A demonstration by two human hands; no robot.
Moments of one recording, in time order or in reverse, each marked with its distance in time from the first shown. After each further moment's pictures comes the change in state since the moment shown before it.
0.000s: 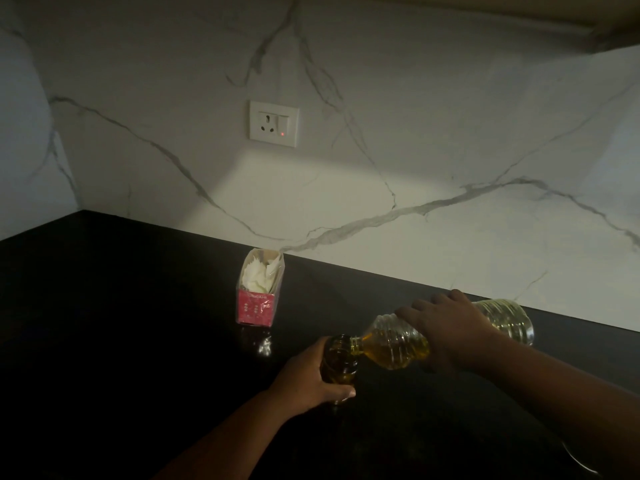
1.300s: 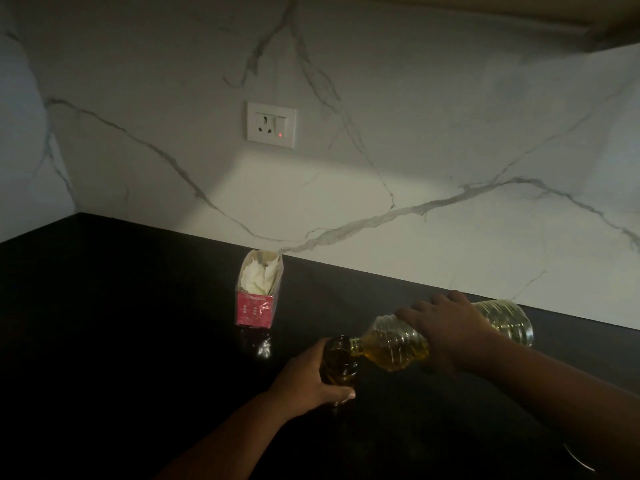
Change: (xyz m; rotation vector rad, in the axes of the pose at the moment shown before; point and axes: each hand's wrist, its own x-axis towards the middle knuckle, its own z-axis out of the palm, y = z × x) left_hand -0.002 0.001 -0.001 -0.005 -0.014 -0.010; right_hand -0.001 0.000 0.000 0.019 0.001 0.006
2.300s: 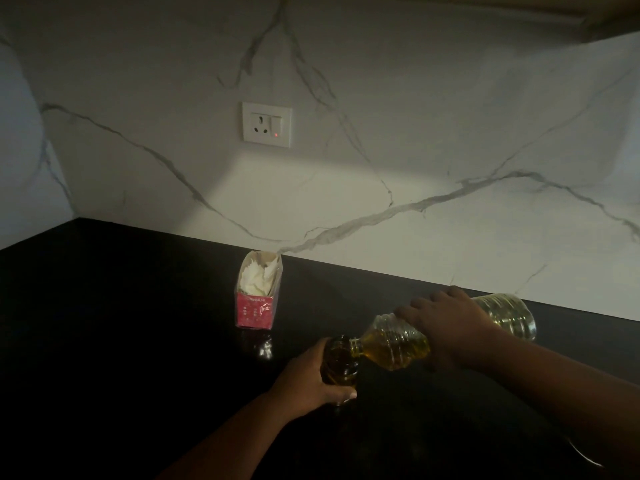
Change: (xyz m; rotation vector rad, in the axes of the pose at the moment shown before) left_hand 0.000 0.001 -0.001 0.020 0.012 0.004; right_hand -0.001 -0.001 -0.007 -0.019 -0.010 -0.012
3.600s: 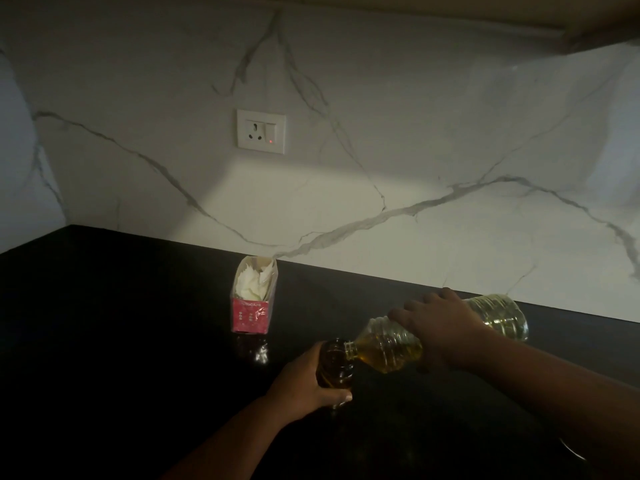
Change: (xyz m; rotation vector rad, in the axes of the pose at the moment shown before) left_hand 0.004 -0.004 0.000 -0.021 -0.011 0.003; right_hand -0.002 -0.002 -0.006 -0.024 -0.001 -0.001
